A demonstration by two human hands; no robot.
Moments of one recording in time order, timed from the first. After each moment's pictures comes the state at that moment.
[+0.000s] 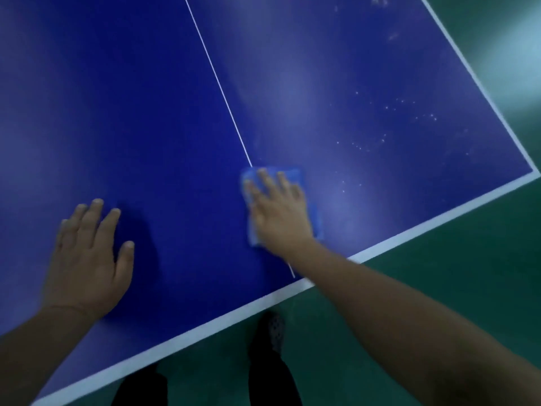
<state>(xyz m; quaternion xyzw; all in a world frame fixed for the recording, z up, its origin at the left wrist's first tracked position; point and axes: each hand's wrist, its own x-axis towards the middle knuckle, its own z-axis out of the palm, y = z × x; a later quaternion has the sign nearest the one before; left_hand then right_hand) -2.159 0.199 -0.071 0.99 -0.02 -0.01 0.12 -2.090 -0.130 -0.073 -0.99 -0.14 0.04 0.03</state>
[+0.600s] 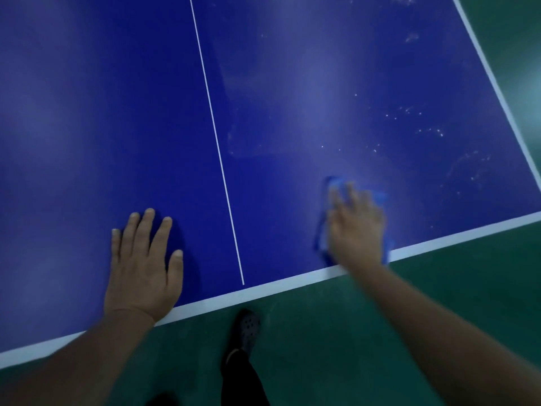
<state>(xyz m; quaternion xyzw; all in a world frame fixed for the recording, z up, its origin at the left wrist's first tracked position) -2.194 0.023 -0.074 0.99 0.07 -0.06 0.12 -2.091 -0.327 -0.071 -1.00 0.00 0.04 0.00</state>
